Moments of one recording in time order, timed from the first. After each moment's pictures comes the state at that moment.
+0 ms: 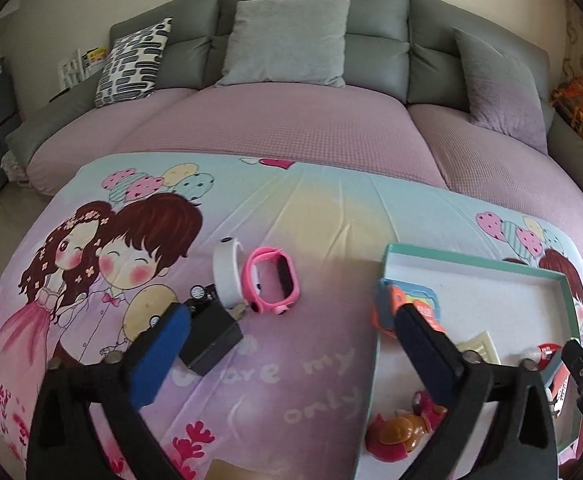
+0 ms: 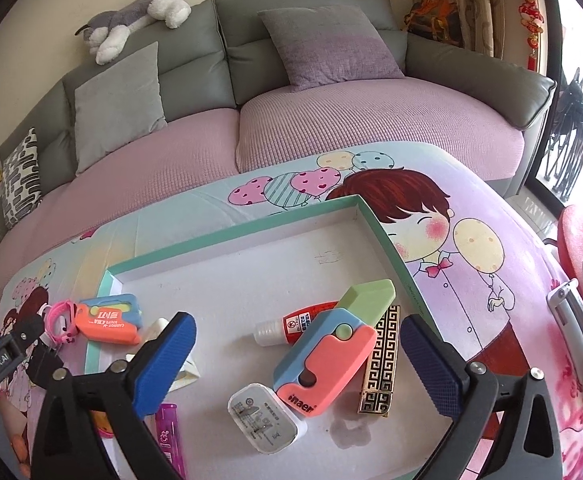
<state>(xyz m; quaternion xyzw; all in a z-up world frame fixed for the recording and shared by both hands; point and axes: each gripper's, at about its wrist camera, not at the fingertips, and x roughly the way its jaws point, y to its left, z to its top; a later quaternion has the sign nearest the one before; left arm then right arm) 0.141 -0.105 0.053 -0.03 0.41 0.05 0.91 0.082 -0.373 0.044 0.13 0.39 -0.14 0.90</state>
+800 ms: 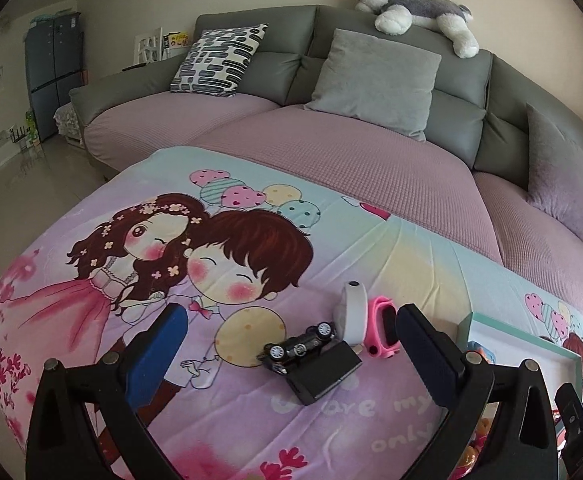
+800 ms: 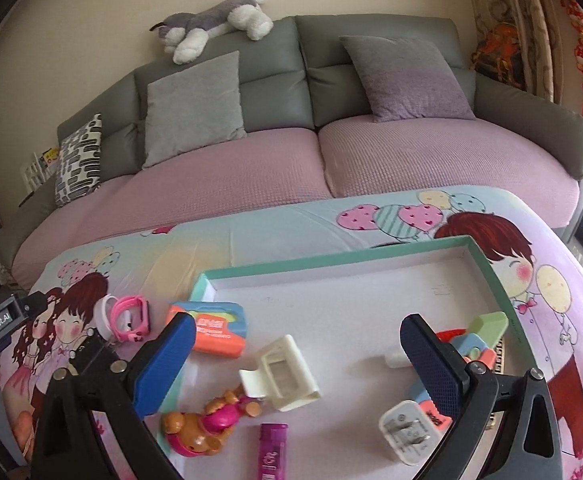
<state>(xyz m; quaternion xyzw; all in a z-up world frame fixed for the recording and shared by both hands) 0.122 -0.009 0.071 -0.11 0.36 0.15 0.92 0.101 -0.288 0.058 0.10 0.33 -0.03 0.94</state>
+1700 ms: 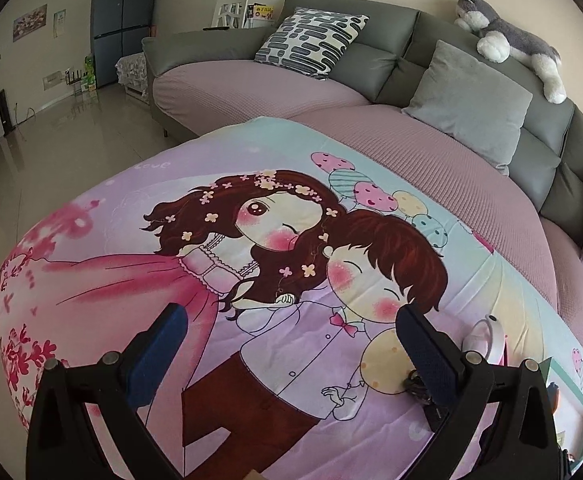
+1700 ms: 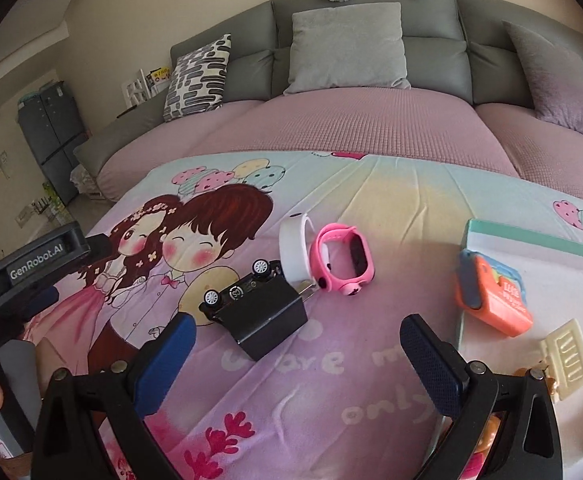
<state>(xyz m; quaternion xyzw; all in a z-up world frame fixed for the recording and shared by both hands) 0.102 0.110 0.035 -0.19 0.37 0.24 0.88 0.131 -0.113 0.011 0.03 0.39 0.17 0.90</state>
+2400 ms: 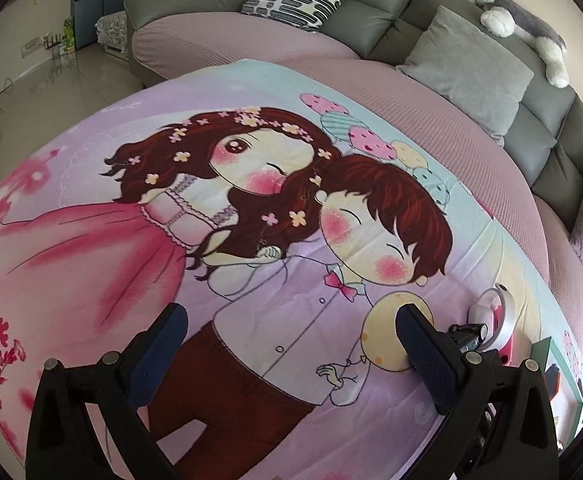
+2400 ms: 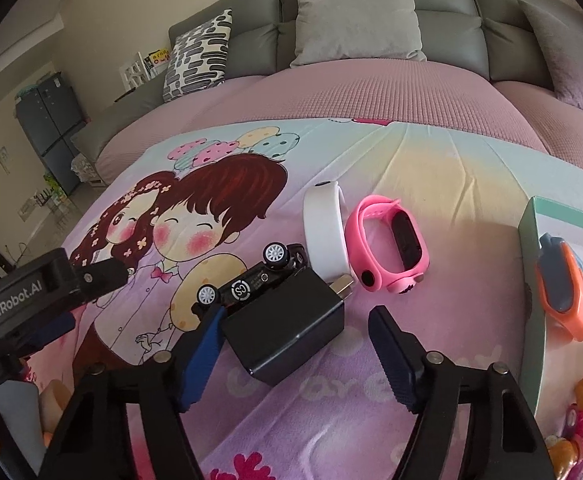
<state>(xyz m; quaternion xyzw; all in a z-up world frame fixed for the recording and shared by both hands) 0.120 0.114 -0.004 -0.23 0.44 0.18 0.85 0.161 -0.088 -0.022 0.05 0.43 0.18 0.88</state>
